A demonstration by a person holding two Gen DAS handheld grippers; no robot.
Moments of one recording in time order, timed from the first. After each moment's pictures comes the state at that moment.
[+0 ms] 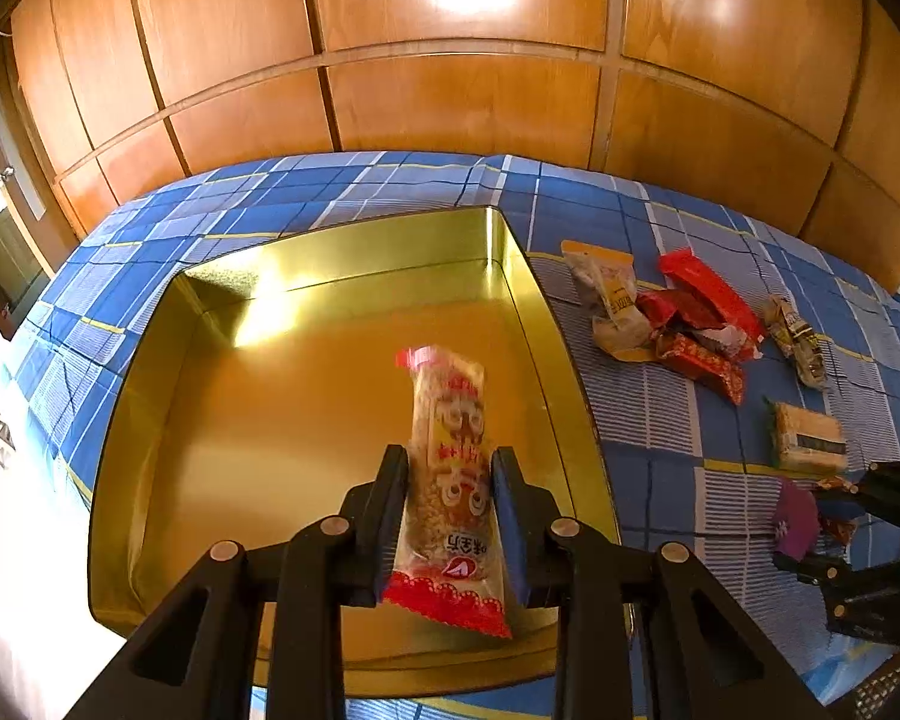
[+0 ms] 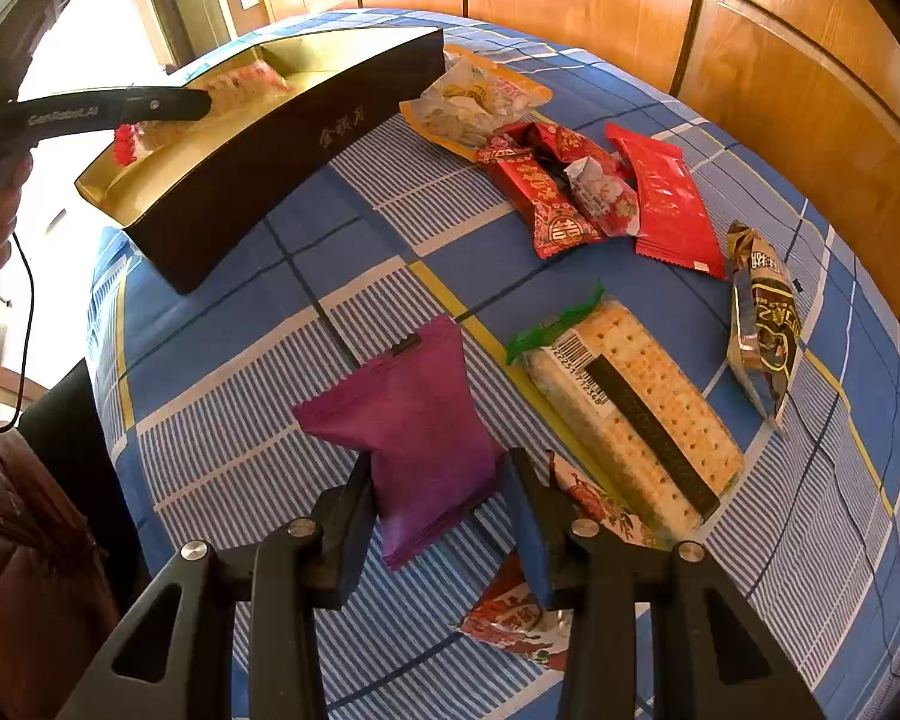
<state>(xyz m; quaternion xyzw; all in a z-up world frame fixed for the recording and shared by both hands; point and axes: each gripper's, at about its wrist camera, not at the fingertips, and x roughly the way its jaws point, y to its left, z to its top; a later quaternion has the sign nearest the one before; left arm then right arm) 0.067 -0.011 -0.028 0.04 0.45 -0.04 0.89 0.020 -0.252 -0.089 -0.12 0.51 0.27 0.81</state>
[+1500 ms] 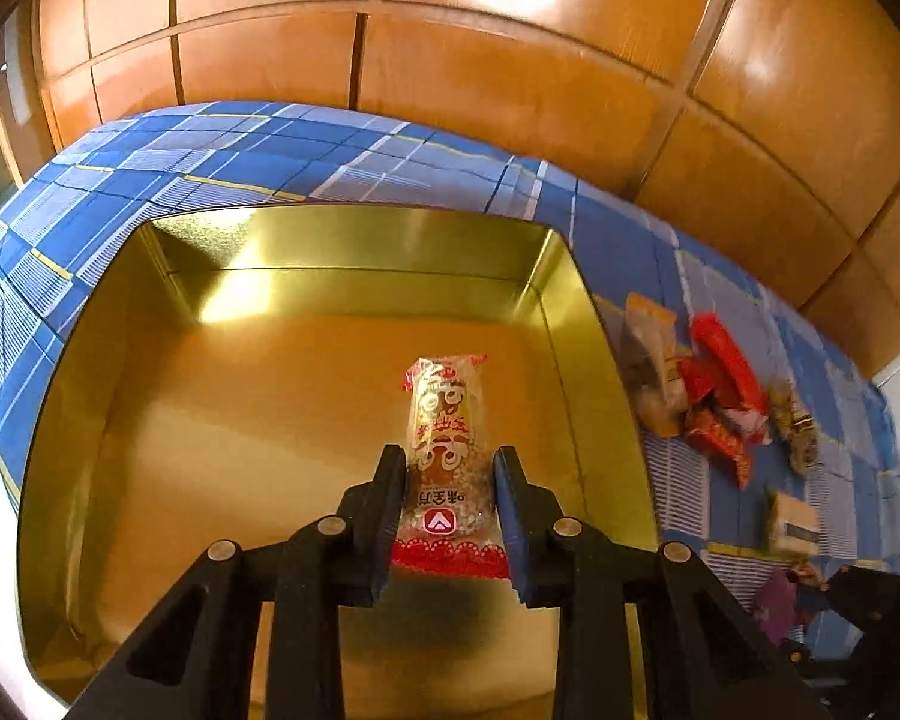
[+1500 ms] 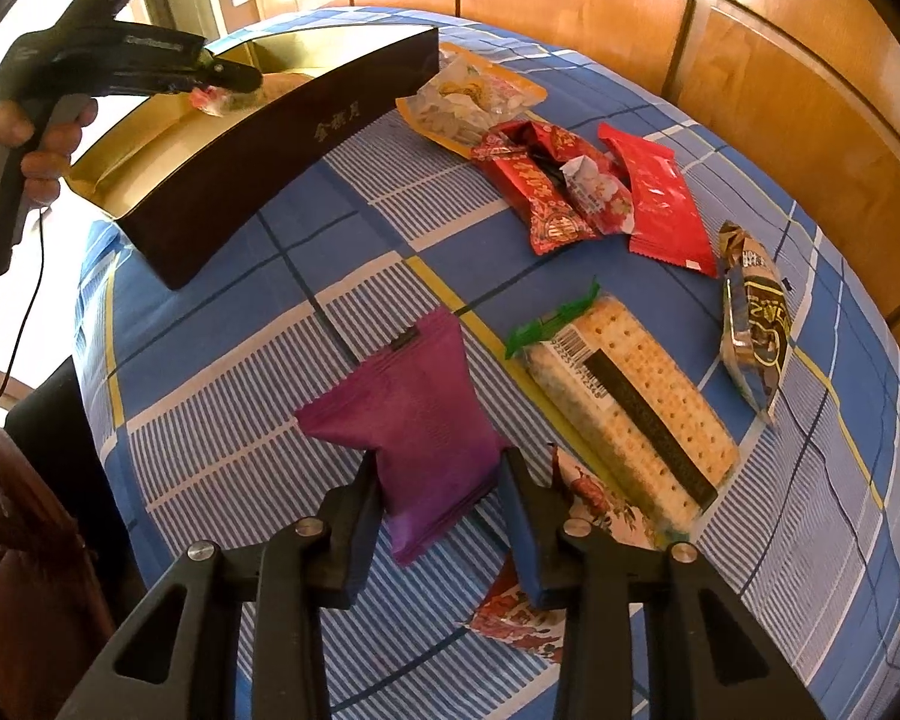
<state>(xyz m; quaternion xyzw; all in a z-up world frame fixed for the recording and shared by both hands) 0.114 0.031 -0.052 -0.08 0.47 -0.06 0.88 0.003 -0.244 -0.088 -0.13 0.50 0.25 0.82</state>
